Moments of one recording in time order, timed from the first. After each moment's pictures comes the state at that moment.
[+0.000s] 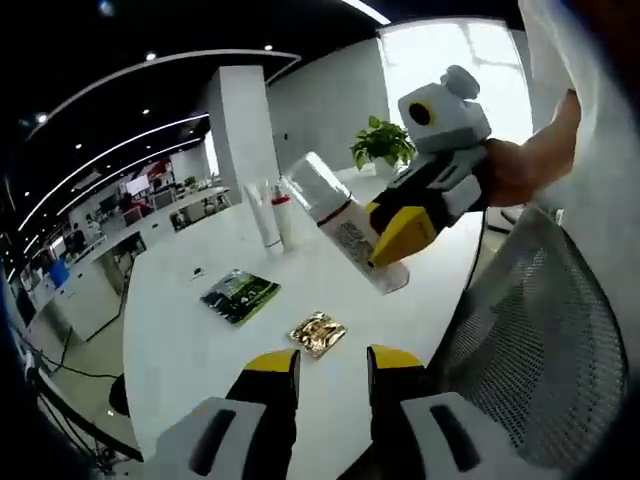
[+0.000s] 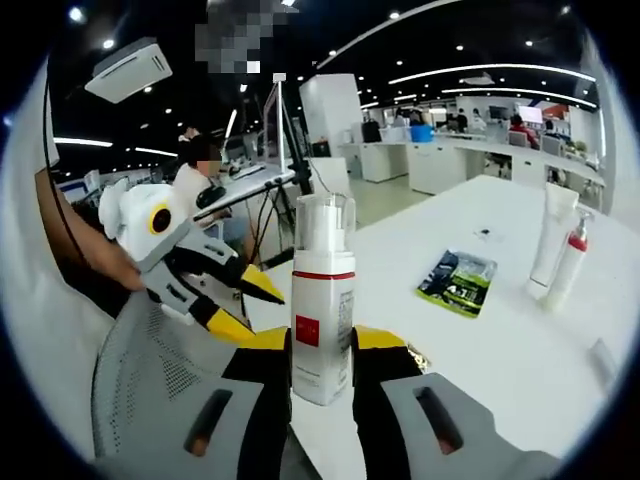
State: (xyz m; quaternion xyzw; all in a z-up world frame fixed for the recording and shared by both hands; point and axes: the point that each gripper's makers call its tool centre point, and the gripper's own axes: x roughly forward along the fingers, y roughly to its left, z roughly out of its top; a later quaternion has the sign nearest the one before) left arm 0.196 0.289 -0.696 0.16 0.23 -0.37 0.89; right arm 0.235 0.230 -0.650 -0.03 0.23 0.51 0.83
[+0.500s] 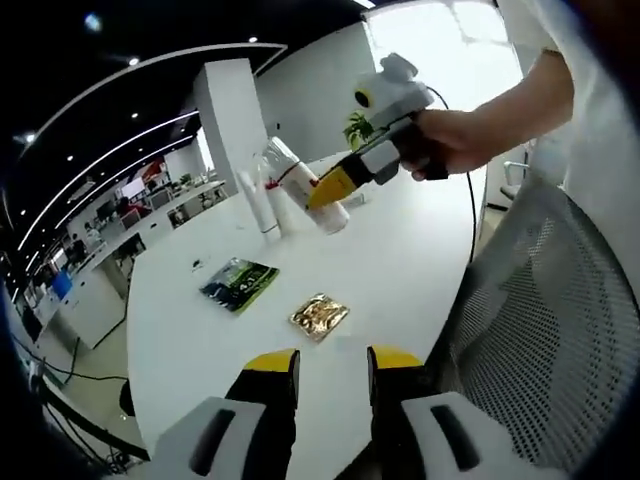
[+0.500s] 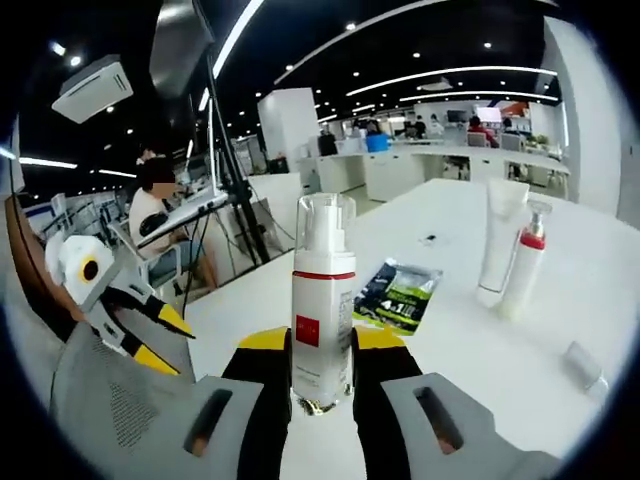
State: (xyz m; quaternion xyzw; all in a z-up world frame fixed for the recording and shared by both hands) left arm 0.198 0.299 -0.715 0.18 0.25 -0.36 0.88; right arm 0.328 0.194 -0.656 -0.01 0.21 0.43 0.88
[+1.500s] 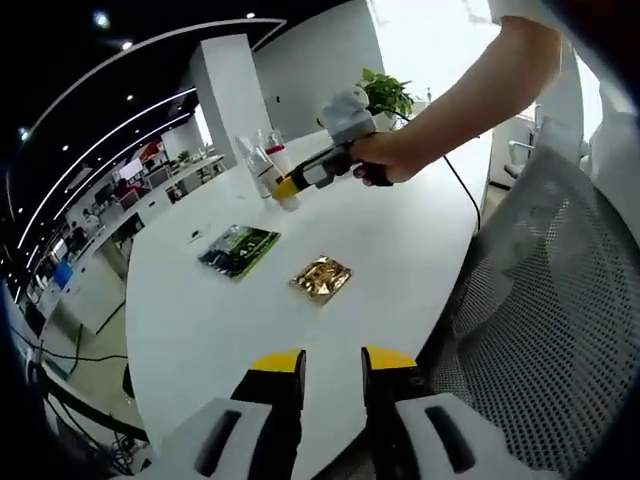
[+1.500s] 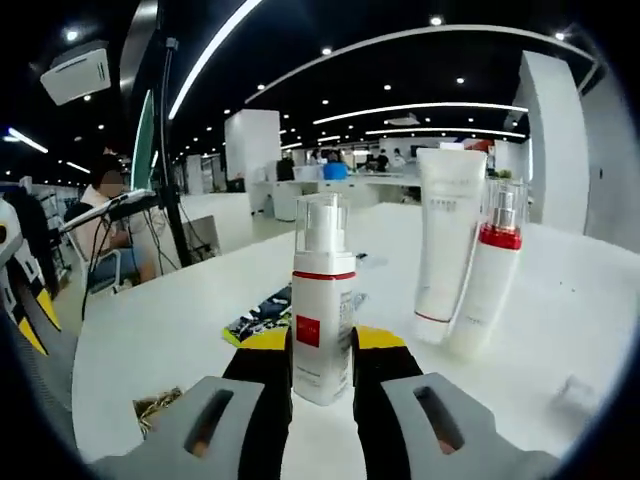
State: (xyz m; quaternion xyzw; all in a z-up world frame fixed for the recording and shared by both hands) left arm 0.193 0.316 -0.736 0.20 0.30 -0.34 0.87; right arm 0.445 0.172 -0.720 -0.03 0.14 0.35 0.93
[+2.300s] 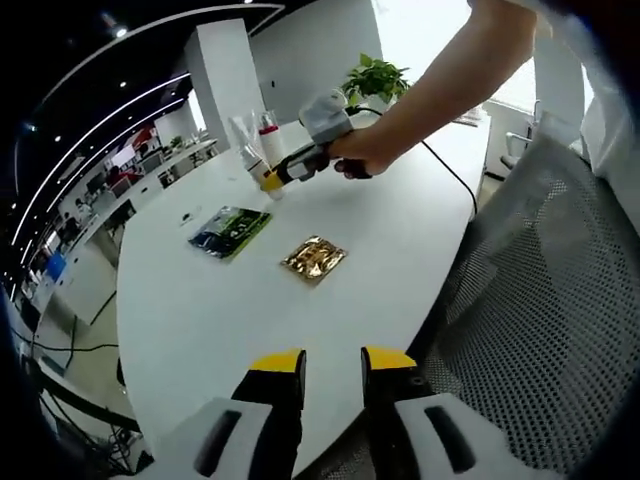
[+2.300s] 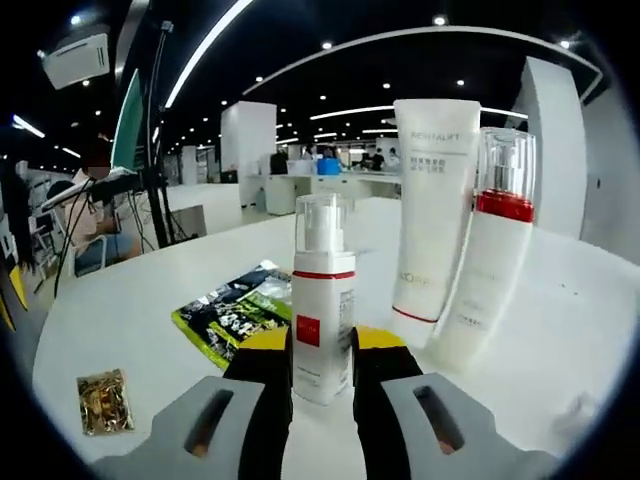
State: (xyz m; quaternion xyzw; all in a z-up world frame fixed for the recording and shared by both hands) left arm 0.186 0.320 -0.751 0.20 0.34 -0.35 0.85; right arm 0.480 0.168 -0.745 -0.05 0.13 0.34 0.93
